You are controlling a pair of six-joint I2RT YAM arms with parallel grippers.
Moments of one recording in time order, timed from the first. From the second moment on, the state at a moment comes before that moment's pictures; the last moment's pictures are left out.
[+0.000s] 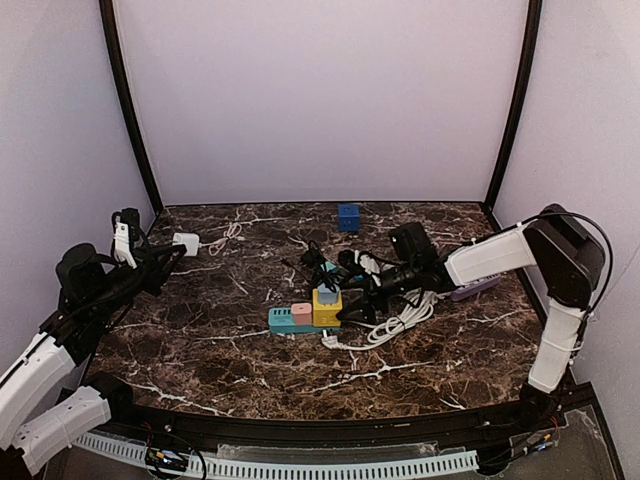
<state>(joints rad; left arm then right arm) -0.26 0.54 0.41 0.04 0.25 -0.19 0.67 1.82 0.97 0.15 -0.77 -0.42</state>
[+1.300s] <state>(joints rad) -0.24 0.61 0.38 0.12 0.44 -0.19 0.84 2.19 1.49 -0.19 -0.91 -0.78</state>
